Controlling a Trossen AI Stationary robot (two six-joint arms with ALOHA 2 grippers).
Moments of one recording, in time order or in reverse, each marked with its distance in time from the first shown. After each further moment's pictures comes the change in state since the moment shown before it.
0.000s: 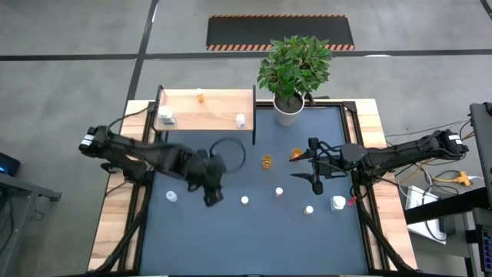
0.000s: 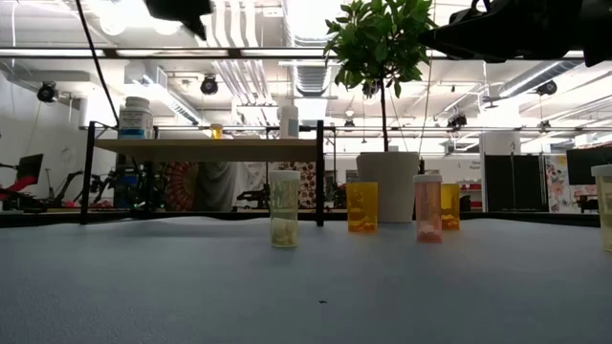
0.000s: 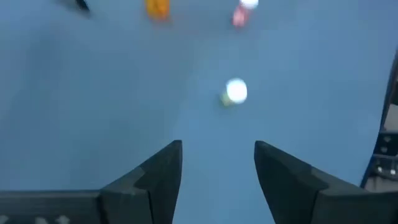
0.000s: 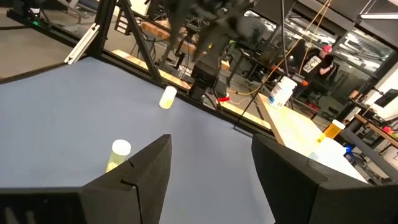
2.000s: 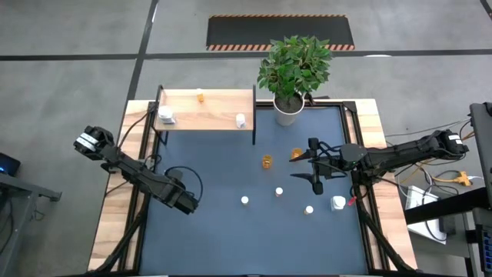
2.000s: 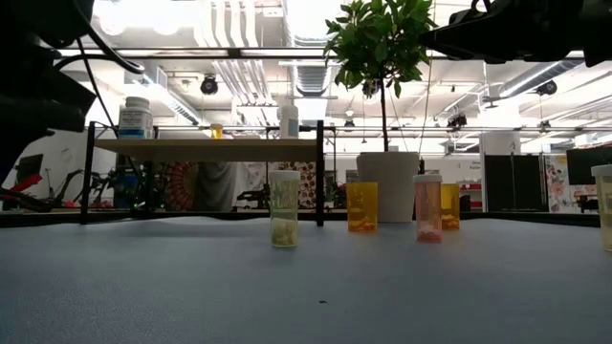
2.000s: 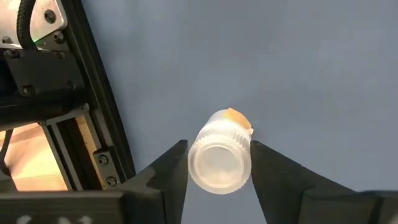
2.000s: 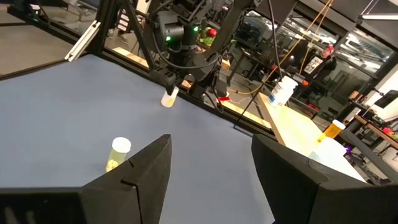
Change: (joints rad) left arm -0.211 -0.056 -0.638 -0.107 0.153 -1.049; right arm 0.000 0.000 0.000 -0.006 -0.001 -0.011
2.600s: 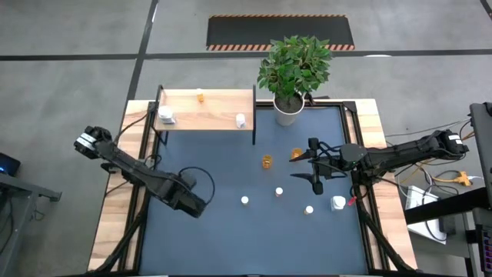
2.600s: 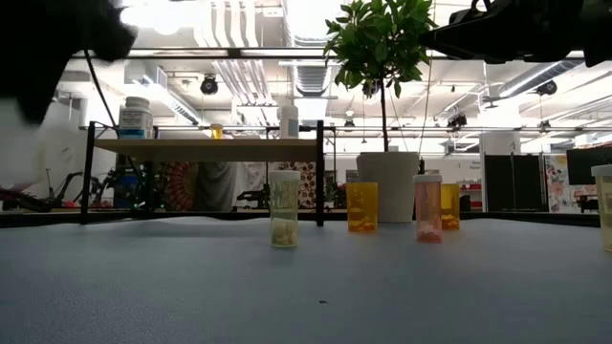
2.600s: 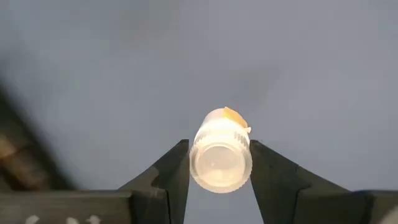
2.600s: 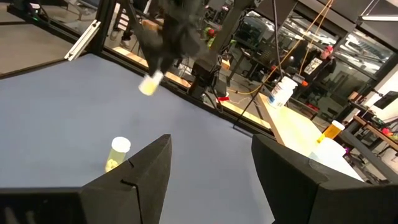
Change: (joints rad) left arm 0.019 0.002 0.287 0.064 -0.001 0.218; right arm 0.000 0.000 0.000 0.000 0.000 -0.006
